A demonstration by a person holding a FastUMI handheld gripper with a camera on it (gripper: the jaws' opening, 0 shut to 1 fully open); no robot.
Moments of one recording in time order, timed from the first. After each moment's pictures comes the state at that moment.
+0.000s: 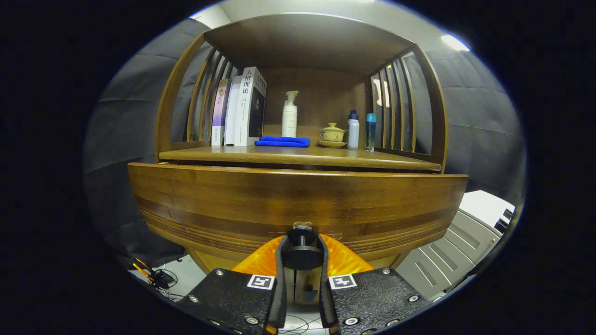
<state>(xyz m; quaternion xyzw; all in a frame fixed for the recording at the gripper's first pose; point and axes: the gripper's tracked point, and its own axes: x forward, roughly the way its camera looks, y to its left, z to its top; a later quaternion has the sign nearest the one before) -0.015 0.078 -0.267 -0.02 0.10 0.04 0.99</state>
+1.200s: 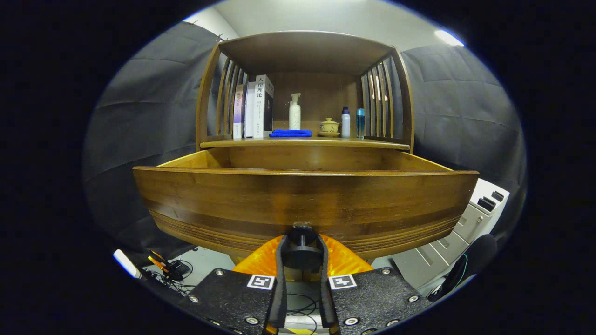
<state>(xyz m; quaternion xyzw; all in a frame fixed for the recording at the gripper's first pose) -0.139 0.076 -0.279 -0.01 0.12 0.06 0.99</state>
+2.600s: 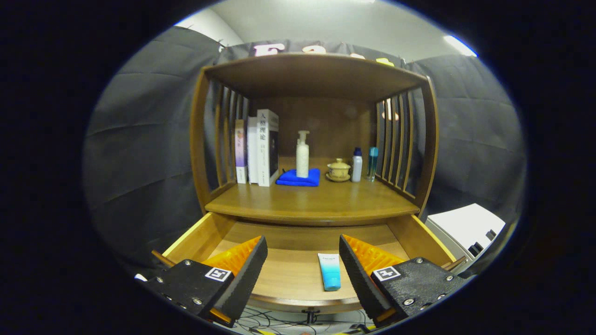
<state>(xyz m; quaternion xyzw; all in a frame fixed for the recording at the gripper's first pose) -0.050 0.093 -0.135 -0.01 0.14 0.06 0.99</state>
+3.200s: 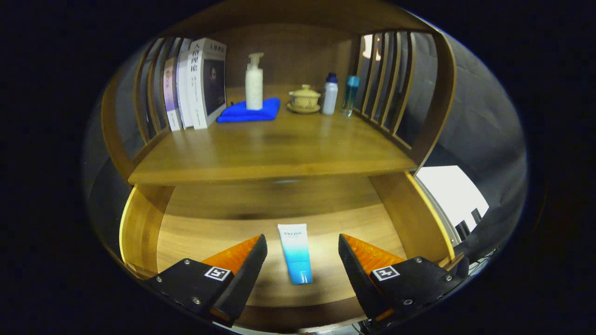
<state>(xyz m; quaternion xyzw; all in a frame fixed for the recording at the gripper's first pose) 0.003 0.048 -0.227 -0.02 0.37 -0.04 0.93</state>
